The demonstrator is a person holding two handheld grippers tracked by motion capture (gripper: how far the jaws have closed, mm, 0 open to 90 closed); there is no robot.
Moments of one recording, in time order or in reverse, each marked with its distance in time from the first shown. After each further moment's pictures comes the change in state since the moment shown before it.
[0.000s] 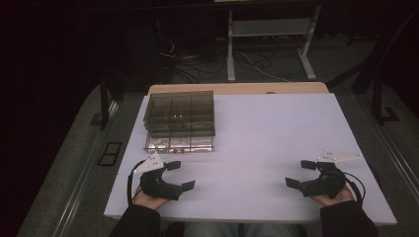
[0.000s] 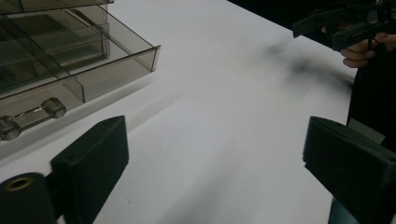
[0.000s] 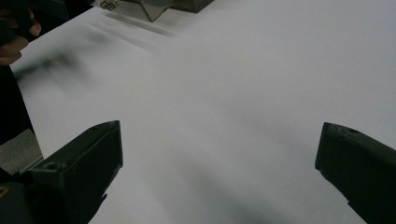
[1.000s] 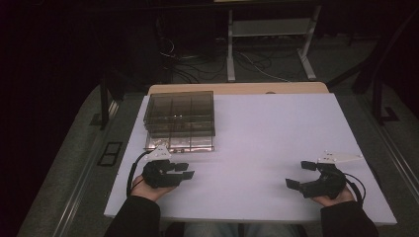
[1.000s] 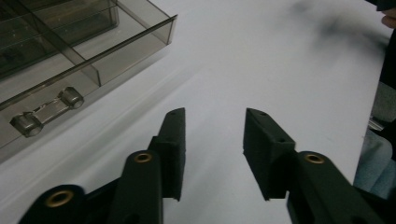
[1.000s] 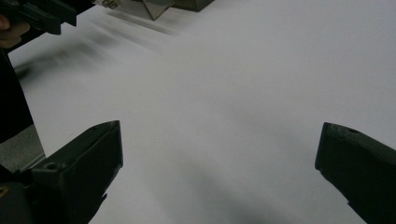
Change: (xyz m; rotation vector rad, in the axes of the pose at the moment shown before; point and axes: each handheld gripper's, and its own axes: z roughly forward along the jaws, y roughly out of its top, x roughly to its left) left arm 0.011 0.022 0.010 0.205 0.047 0.016; right arm 0.001 -0.001 -0.001 0.001 0.004 -0.009
